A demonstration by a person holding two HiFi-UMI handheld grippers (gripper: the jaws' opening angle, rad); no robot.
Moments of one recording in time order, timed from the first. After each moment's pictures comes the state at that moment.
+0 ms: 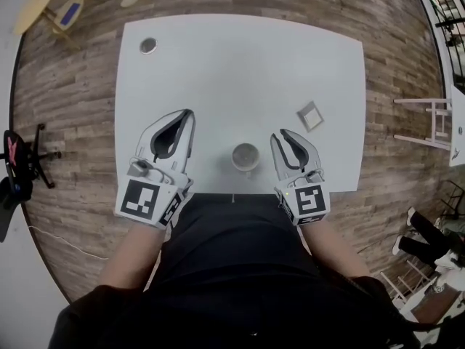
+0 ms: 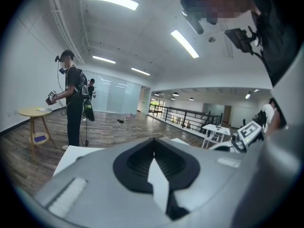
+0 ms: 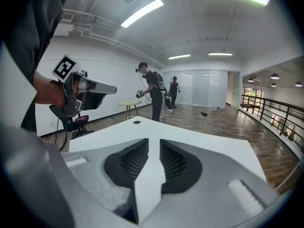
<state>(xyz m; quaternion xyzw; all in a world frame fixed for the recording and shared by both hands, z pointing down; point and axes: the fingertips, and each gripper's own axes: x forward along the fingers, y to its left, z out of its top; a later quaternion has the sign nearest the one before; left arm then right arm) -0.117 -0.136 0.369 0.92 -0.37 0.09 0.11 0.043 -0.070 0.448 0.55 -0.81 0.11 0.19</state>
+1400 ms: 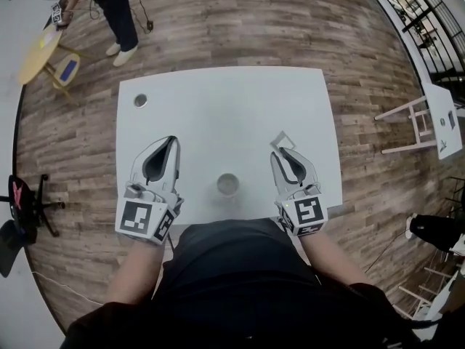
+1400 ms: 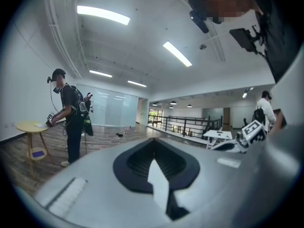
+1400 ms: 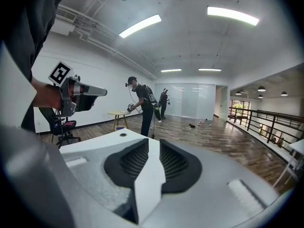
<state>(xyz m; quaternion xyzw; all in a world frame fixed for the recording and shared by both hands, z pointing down) -0.100 -0.141 0.322 0.93 -0.38 0.04 0.05 0.107 -0.067 0.403 0.61 -0.78 0.05 0.15</state>
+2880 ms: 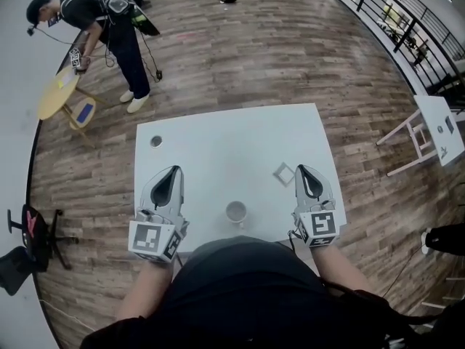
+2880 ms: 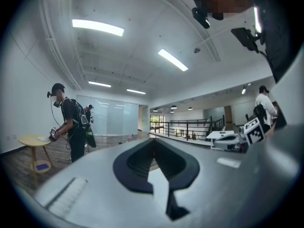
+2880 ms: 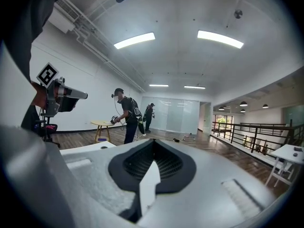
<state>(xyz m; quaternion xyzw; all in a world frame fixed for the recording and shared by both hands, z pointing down) -0.118 -0.138 0.298 0.92 -0.39 0.02 0.00 0.158 -0.064 0.359 0.69 -0.72 -0.03 0.09</state>
